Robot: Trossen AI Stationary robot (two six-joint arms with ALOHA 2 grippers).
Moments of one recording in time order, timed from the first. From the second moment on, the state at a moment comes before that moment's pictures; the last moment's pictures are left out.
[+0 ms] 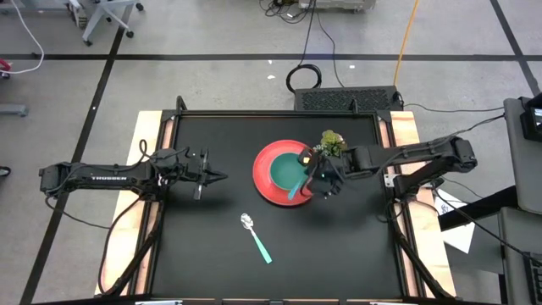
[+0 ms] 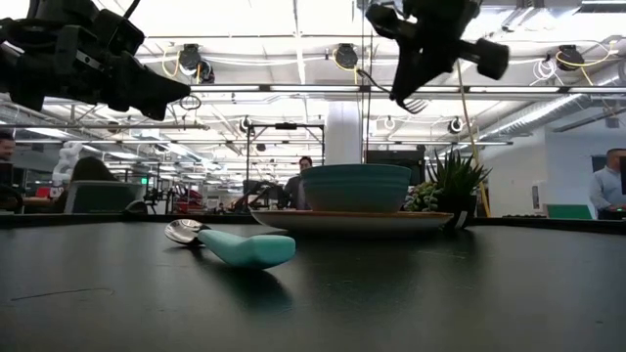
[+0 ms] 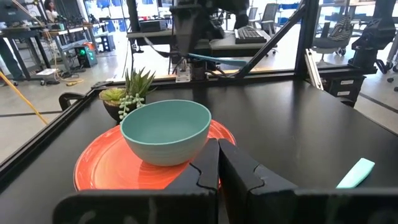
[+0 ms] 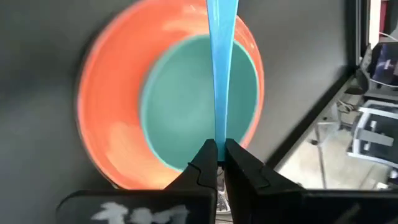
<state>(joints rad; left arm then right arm) 0.22 0.65 0.12 0.44 0.30 0.10 0.05 1.41 1.19 -0.78 0.28 -1.06</state>
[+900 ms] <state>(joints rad) 0.22 0.65 0.12 0.46 0.30 0.12 -0.12 1.58 1.34 -0.68 0.05 -1.34</state>
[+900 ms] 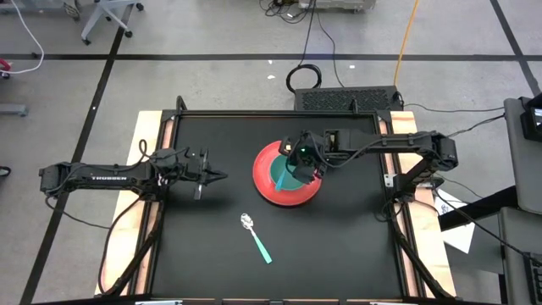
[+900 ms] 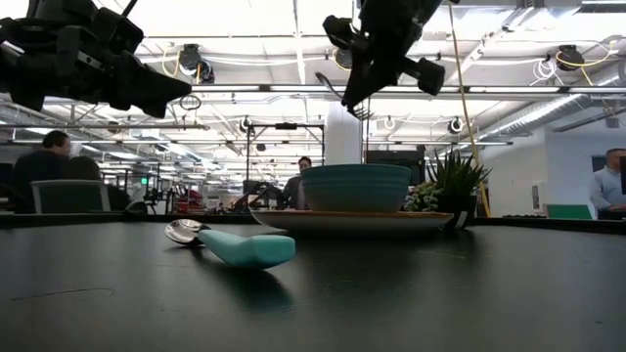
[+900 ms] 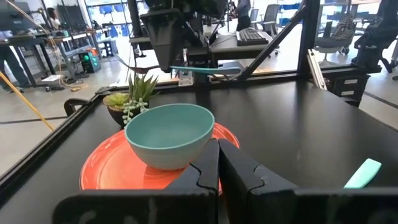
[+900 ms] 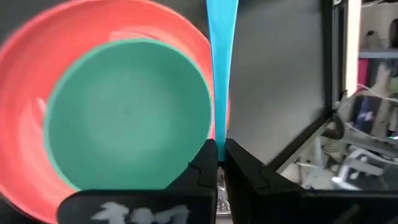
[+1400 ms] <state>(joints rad) 0.22 0.65 0.12 0.43 0.29 0.12 -0.05 1.57 1.34 -1.06 0.13 -1.15</state>
